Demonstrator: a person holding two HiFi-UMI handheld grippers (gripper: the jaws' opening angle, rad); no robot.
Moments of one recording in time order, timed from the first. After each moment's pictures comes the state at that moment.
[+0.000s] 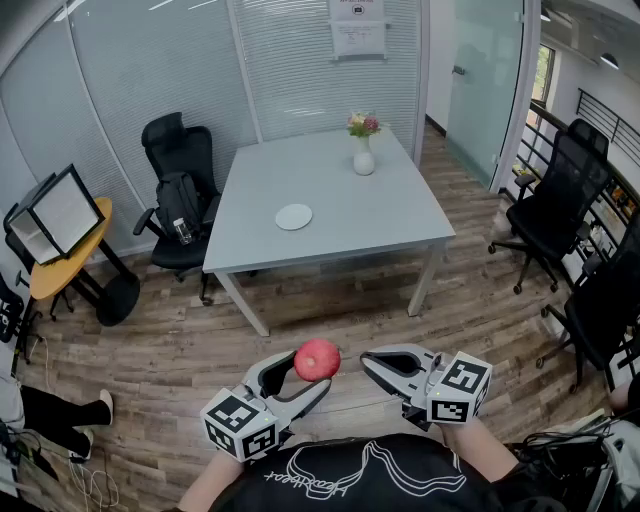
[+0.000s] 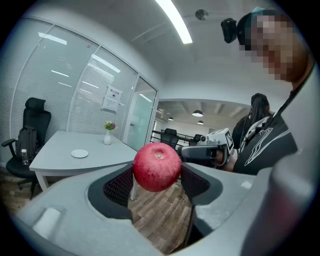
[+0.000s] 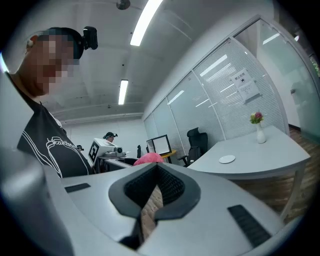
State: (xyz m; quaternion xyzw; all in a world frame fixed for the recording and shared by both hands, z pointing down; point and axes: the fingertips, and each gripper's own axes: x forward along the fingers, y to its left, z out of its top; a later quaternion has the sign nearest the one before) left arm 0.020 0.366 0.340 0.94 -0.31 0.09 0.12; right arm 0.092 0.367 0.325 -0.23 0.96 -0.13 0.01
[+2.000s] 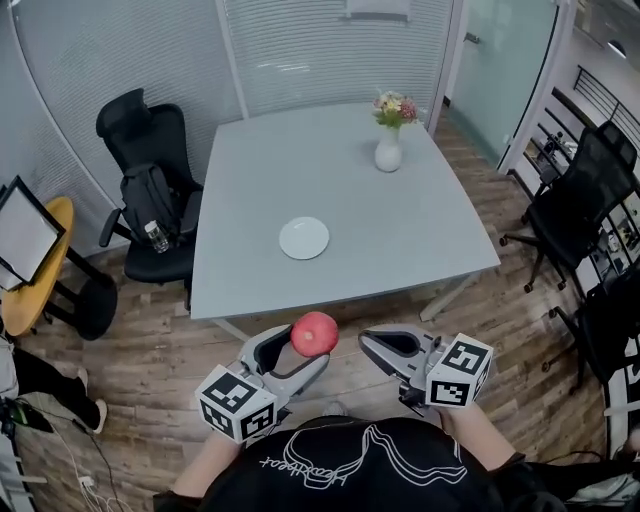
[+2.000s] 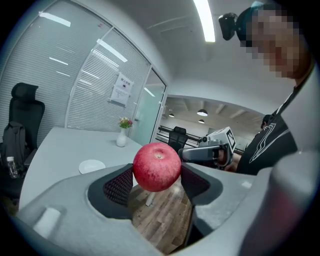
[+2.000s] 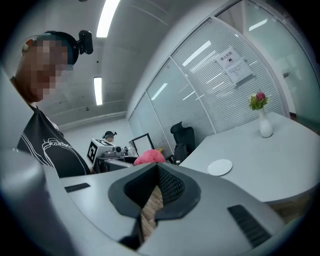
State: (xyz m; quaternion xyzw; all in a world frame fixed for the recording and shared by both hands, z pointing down) left arm -0.062 0.027 0.369 0.94 -0.28 0.10 0.15; right arm 0.009 0.034 0.360 -0.27 0.94 -0.20 0.00
